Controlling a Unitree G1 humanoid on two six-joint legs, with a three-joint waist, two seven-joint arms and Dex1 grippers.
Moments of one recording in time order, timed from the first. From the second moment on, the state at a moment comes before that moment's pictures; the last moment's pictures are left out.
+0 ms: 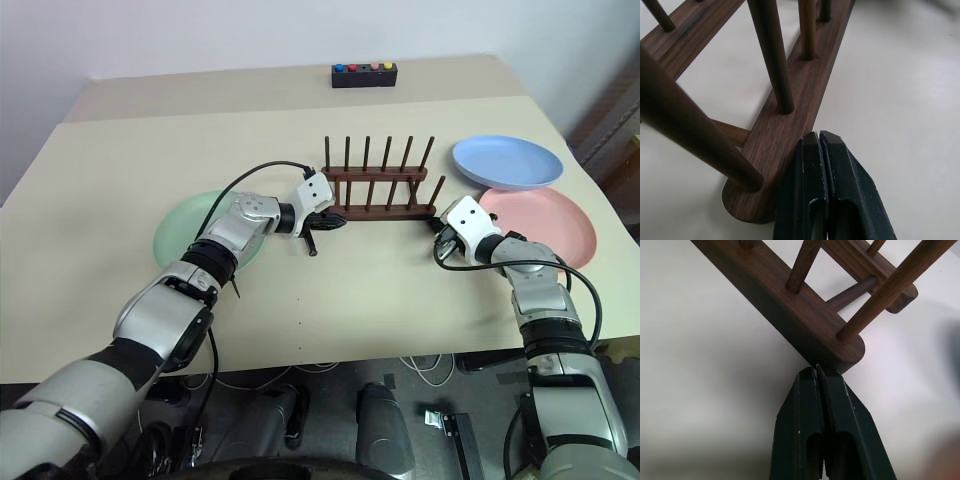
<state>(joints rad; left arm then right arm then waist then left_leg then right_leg) -1.07 0.12 -0.29 1.06 0.04 -0.02 -0.89 -0.53 -0.68 0.00 0.62 0.01 -0.14 0.74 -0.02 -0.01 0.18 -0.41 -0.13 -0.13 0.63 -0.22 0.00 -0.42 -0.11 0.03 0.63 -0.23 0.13</state>
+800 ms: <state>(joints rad) -1.07 0.13 -0.25 1.10 0.08 -0.05 -0.89 -0.58 -0.65 0.02 0.71 -0.02 -0.21 0.75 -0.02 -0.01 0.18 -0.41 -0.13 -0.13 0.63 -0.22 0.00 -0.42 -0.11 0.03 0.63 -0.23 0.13</state>
